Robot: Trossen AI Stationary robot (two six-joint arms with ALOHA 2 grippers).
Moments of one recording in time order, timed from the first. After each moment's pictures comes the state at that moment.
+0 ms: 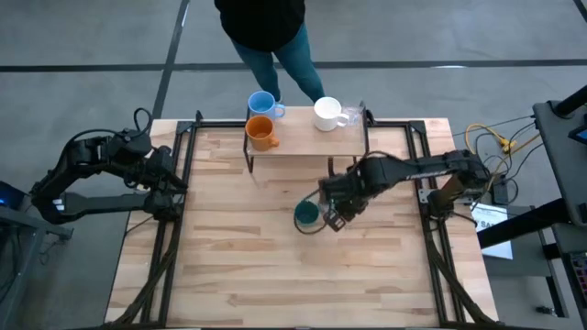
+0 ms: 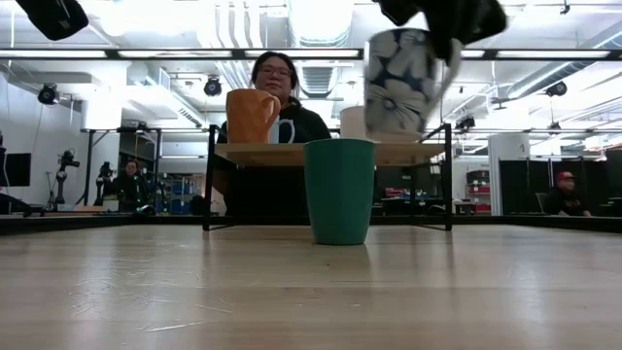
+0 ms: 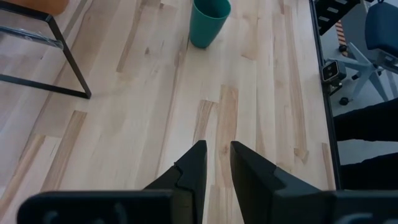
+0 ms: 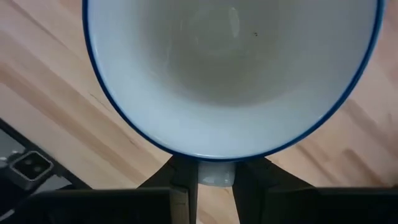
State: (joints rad) left arm 0.33 0.65 1.16 -1.40 0.31 -0.02; right arm 0.14 1.71 1.68 -1.39 -0.08 0.97
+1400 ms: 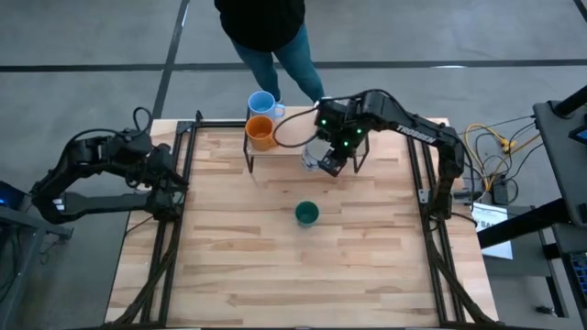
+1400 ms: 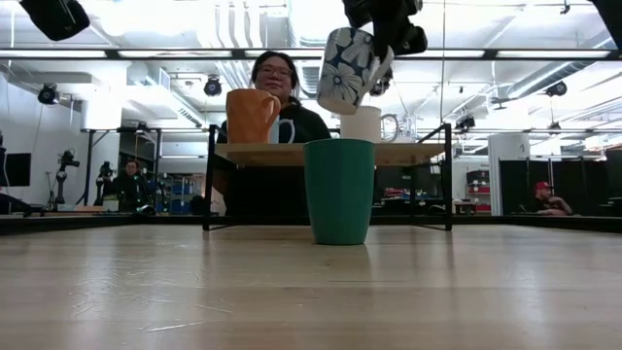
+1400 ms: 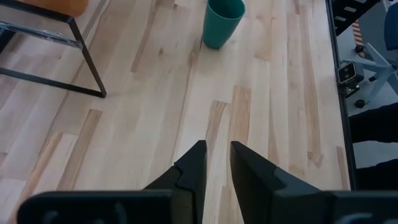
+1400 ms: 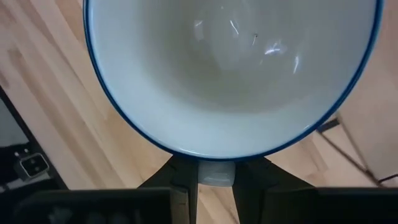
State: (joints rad) left arm 0.33 0.65 1.16 -1.39 0.25 -0.02; right arm -0.26 1.85 2.11 -1.57 -0.19 0.32
